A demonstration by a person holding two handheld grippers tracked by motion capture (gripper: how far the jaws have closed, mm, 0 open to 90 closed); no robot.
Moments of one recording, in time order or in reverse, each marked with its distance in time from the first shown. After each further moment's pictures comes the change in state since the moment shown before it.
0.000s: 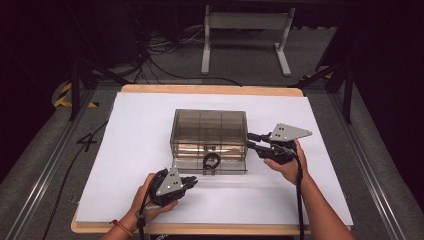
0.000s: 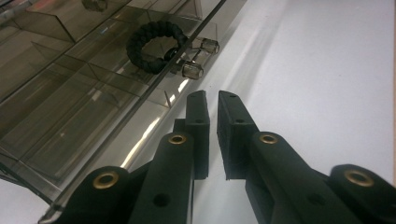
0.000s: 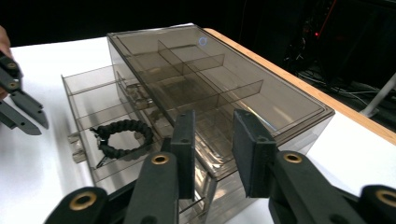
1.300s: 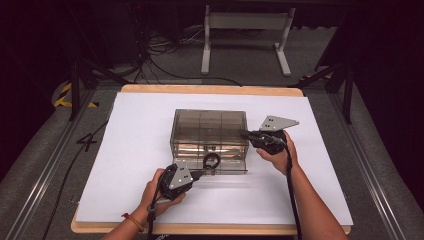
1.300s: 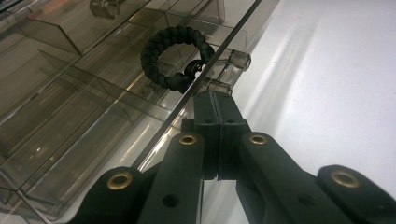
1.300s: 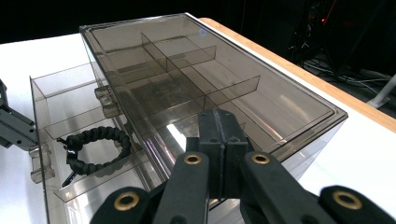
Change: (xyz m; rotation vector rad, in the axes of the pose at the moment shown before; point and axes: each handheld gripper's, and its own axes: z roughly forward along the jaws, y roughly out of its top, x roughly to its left) left arm 0.004 0.010 0.025 0.022 0.068 0.000; right arm -0.016 0.001 0.032 0.036 0.018 0.030
